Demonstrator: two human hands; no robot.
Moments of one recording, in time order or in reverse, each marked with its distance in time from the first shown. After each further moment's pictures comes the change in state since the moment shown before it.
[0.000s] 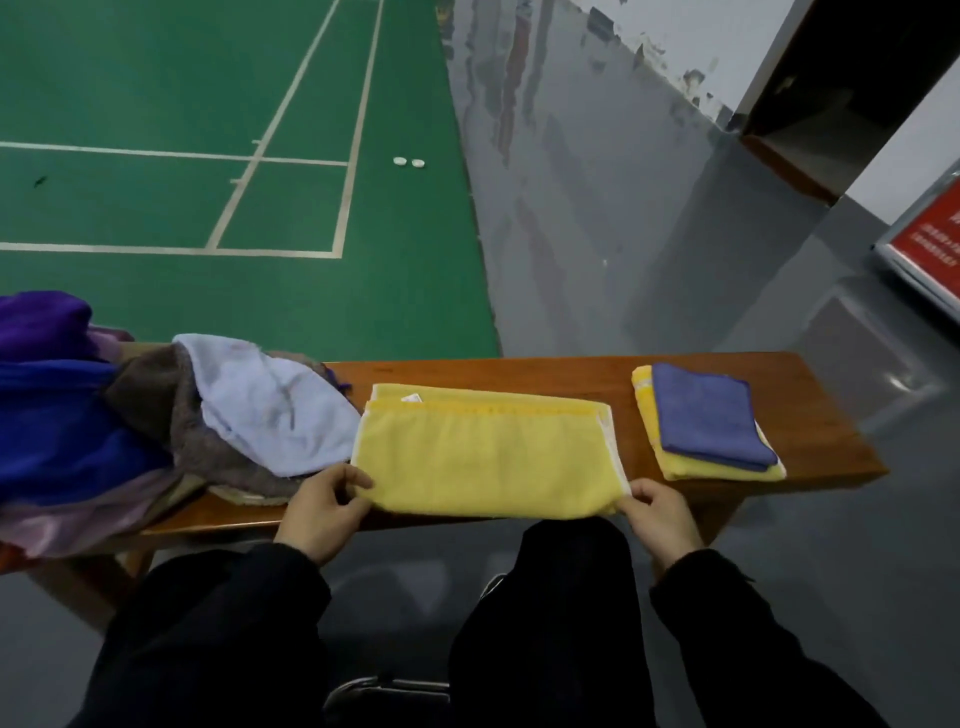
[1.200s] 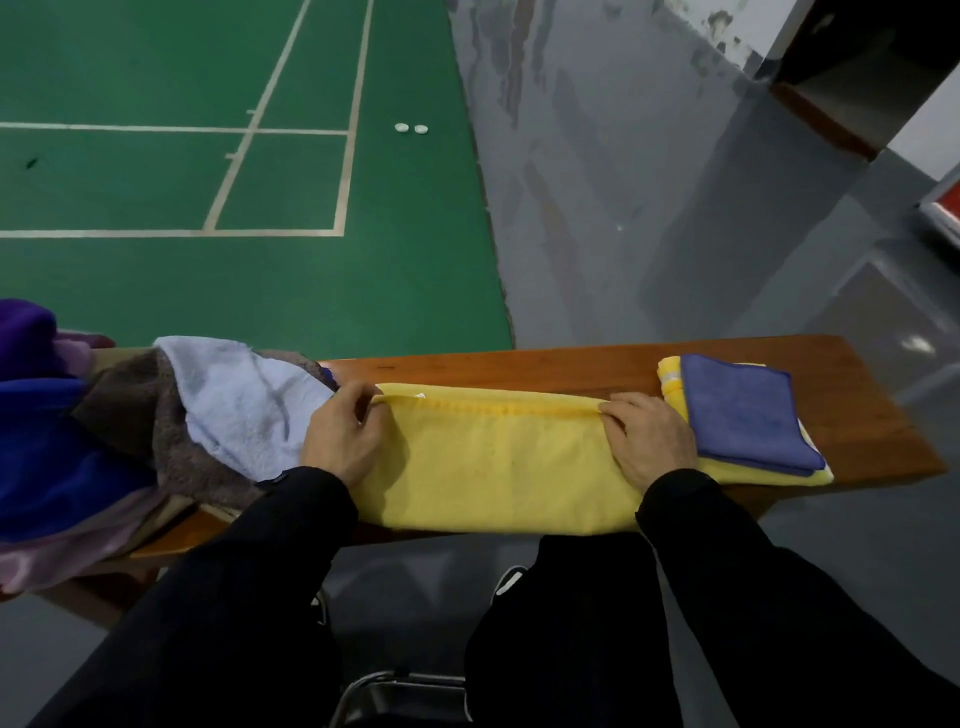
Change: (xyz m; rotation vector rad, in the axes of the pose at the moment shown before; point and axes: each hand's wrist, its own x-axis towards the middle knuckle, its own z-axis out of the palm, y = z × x) left_hand 0.083 0.051 0.004 0.140 0.269 0.204; right_hand 0.069 -0.069 0.016 -0.683 0.291 -0.642
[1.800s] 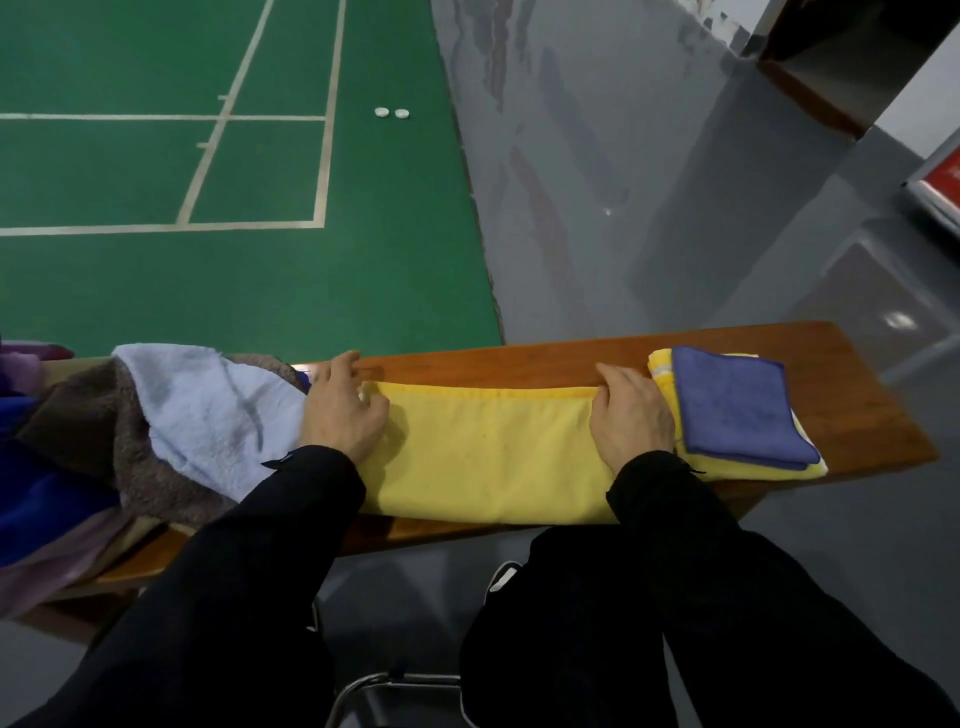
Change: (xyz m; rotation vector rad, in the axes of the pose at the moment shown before) left_hand 0.037 0.018 0.022 0.108 -0.048 -0.062; right_hand 0.025 -0.017 0.007 0.073 0.030 0.215
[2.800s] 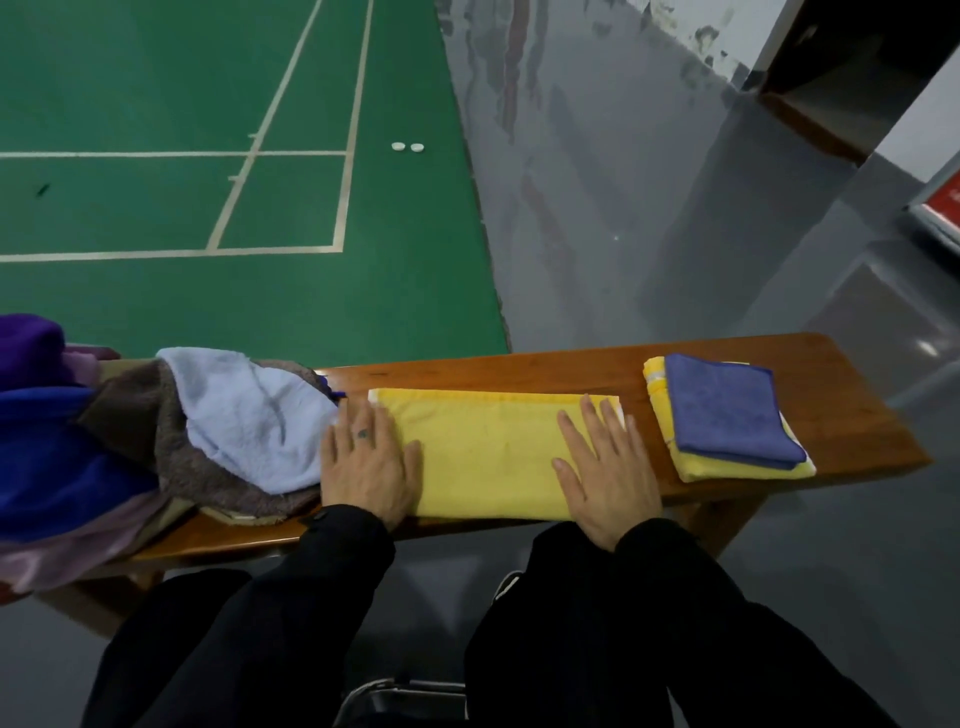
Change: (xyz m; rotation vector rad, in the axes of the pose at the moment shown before) left_hand -0.077 -0.016 0.026 0.630 -0.034 0.139; right_hand -0.080 0.009 0.002 -0.256 -0.215 -0.357
